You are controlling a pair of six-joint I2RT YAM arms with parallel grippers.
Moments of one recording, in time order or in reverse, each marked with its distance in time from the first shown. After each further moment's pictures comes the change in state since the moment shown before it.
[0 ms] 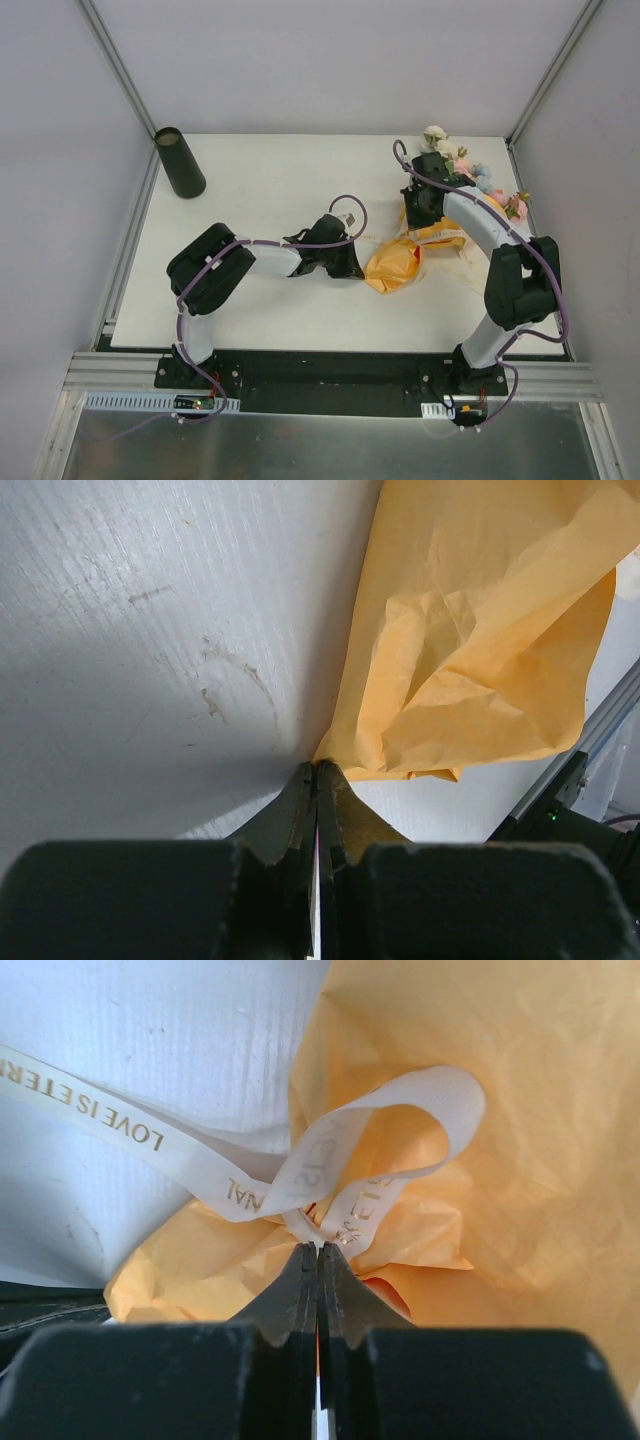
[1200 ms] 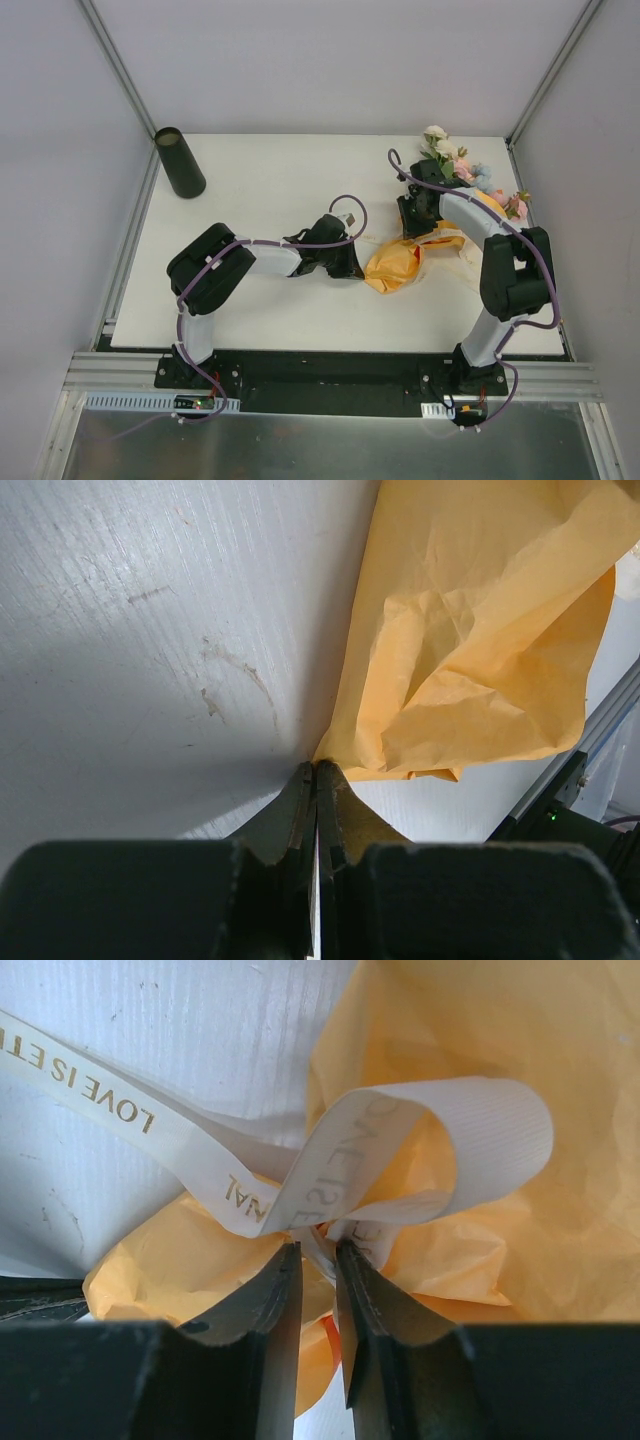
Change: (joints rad) left arm 0.000 0.001 0.000 0.002 0.003 -0.002; right arm -0.014 0.047 -0.037 0.031 -0.086 -0.049
